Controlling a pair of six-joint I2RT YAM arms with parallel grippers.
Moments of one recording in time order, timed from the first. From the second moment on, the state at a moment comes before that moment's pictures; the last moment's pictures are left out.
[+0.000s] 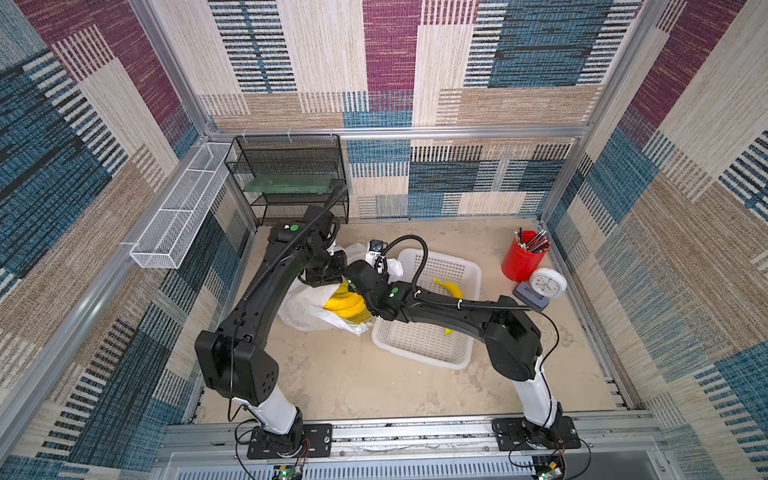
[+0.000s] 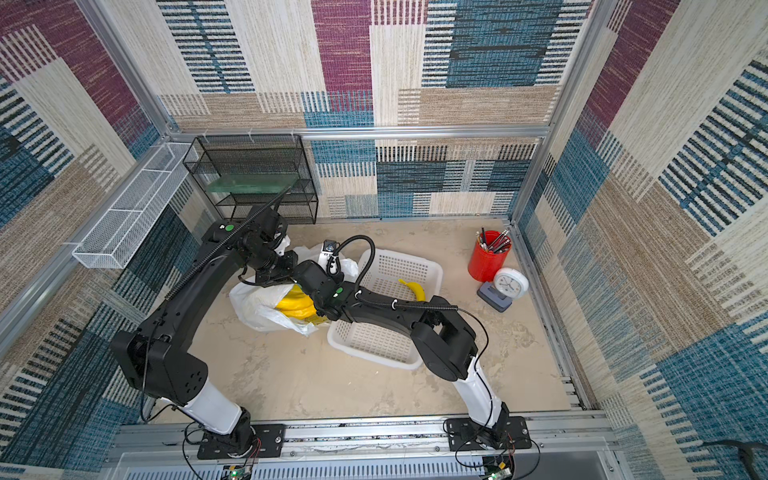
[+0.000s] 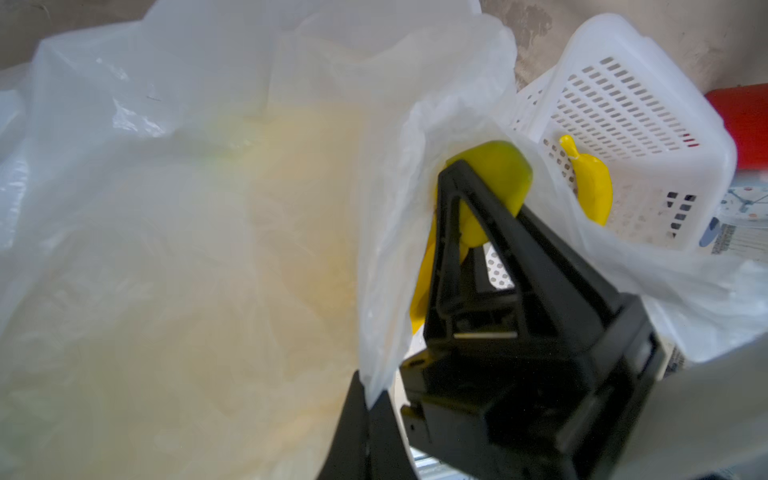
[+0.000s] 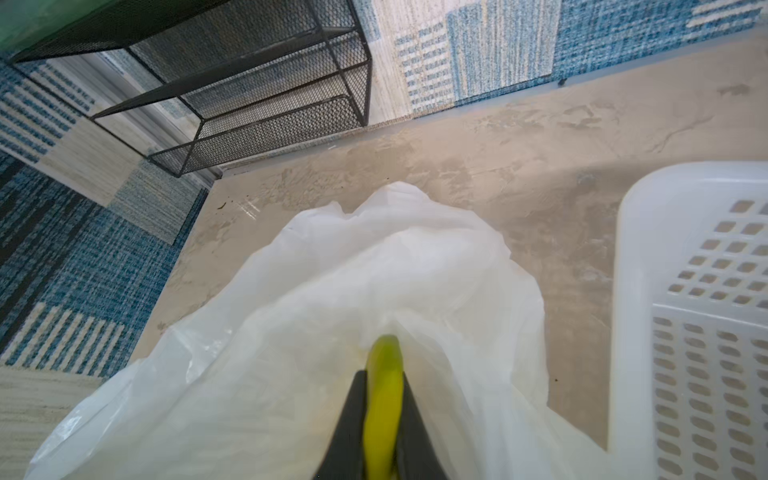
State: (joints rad) left arm -0.28 1.64 1.71 -1.34 0.19 -0.42; right arm 1.00 2.09 1.67 -0.17 0.63 0.79
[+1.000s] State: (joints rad) left arm -0.19 1.65 1.69 -1.36 0.35 -0.50; right arm 0.93 1.82 1.38 0.00 0.37 0.98
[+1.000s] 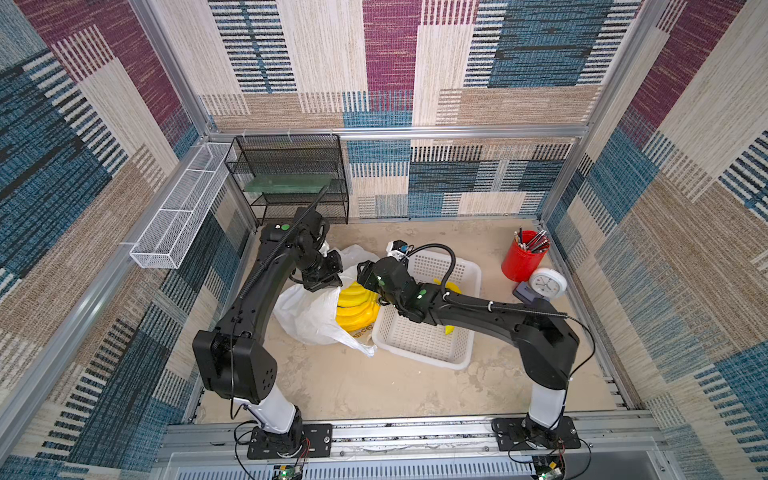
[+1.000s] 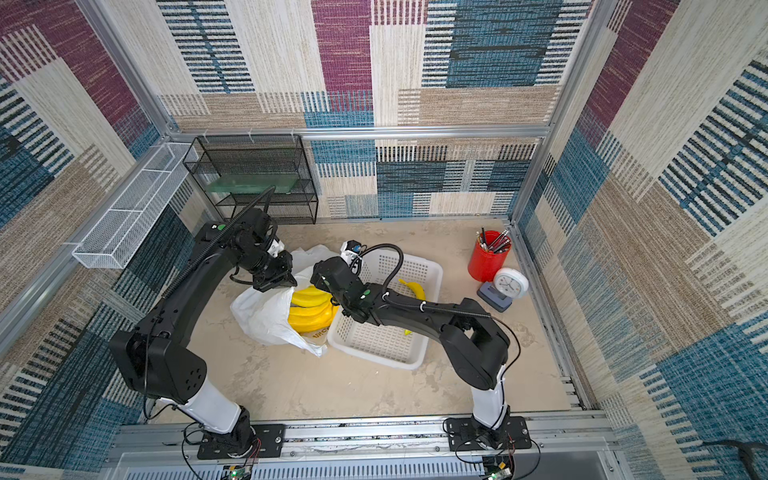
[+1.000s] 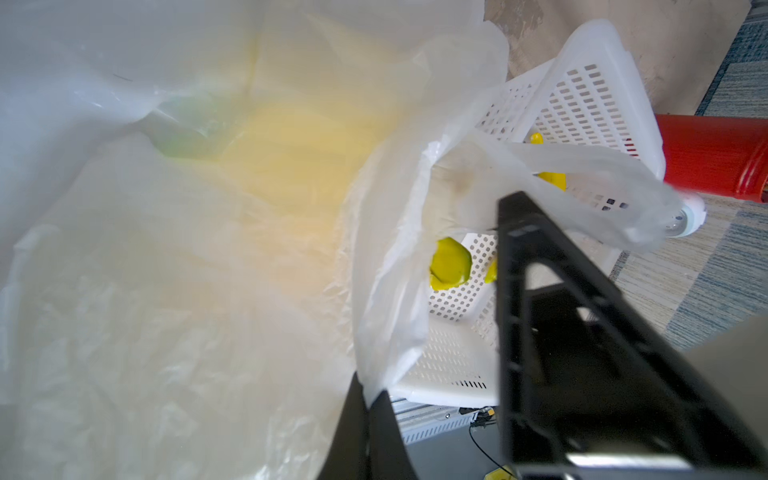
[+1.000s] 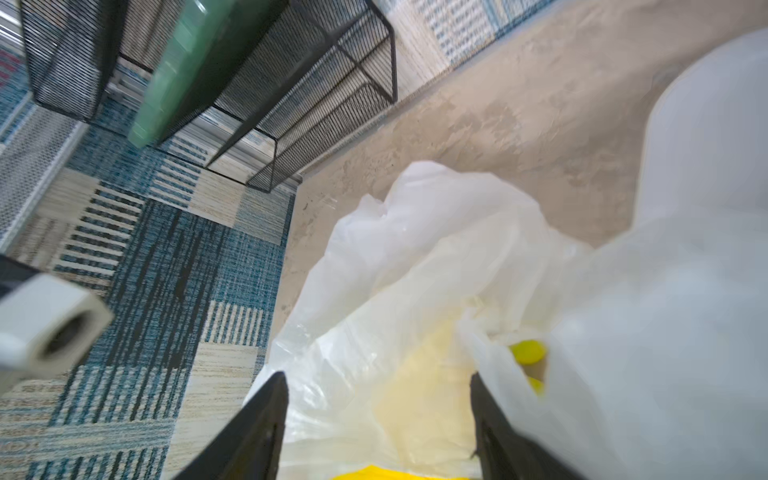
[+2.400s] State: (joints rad) left arm -0.19 1.57 1.61 -1.32 0.32 -0.49; right arm 0.52 2.05 1.46 -0.71 0.53 0.43
